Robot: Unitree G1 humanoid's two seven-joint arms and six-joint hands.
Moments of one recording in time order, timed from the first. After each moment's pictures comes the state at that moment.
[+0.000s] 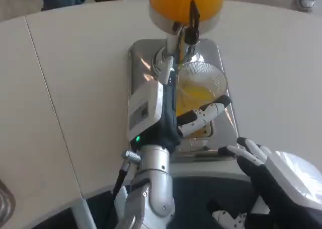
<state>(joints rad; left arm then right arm) -0.58 -0.05 -0.30 0.31 0.63 0.20 0.39 0.22 0.05 0.23 -1.02 -1.31 0.30 0.82</state>
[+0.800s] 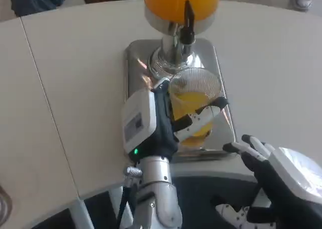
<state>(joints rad) -0.57 -0.10 -0.28 0.43 0.62 0.11 0.62 0.18 0.05 0.21 -0.99 -1.31 0.33 0.82</state>
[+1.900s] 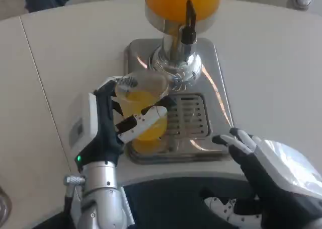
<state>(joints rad) -0.43 0.09 -0.13 0.25 0.52 -0.02 0.54 0.11 0.06 0.26 -0.93 -1.35 0.33 0.80</state>
